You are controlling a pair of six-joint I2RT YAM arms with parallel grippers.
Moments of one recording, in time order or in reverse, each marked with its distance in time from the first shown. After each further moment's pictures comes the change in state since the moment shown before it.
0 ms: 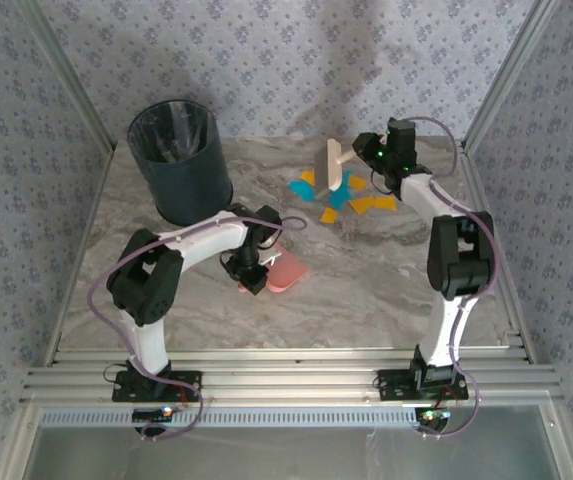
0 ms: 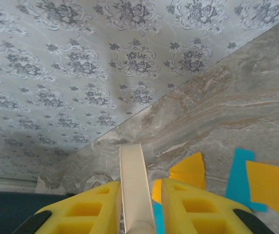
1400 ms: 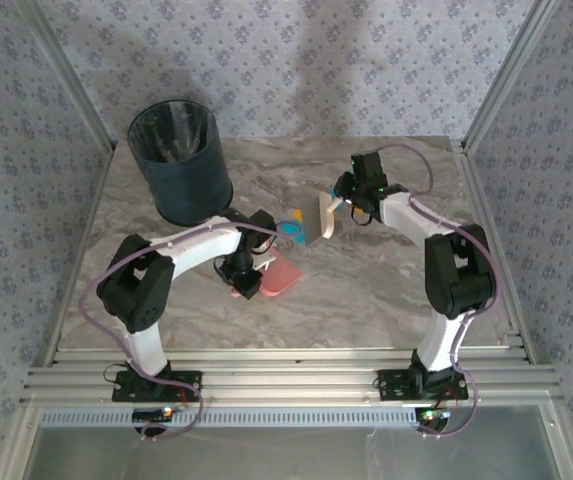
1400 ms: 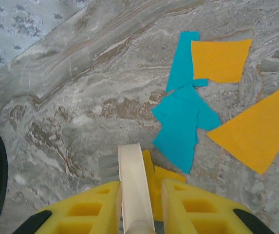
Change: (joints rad) left arm 0.000 -0.068 -0.077 0.002 -0.031 0.000; right arm 0.194 -0.180 -0.245 -0.264 0.259 -0.114
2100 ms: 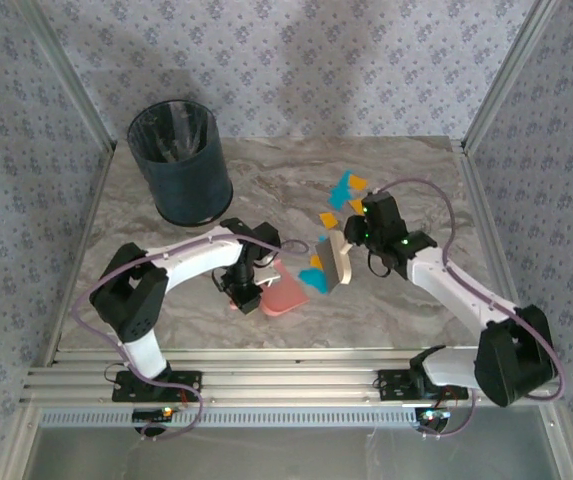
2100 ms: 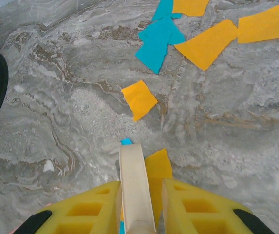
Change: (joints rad) left arm -0.084 -0.068 -0.061 -0.046 0.047 0.143; right arm 0.122 -0.544 -0.403 -0.143 0.079 -0.071
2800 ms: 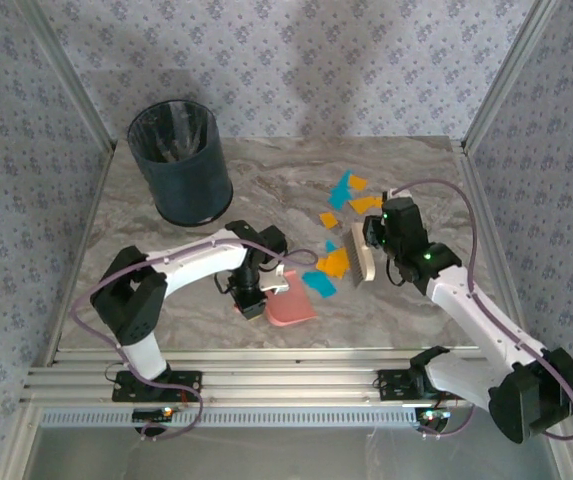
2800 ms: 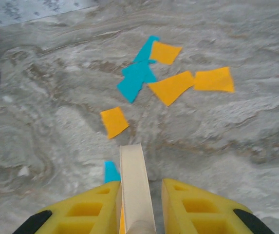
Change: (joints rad) left arm -0.051 0.002 0.028 -0.030 0.037 0.111; right arm -0.045 -0.163 -0.009 -0.058 0.112 -0.219
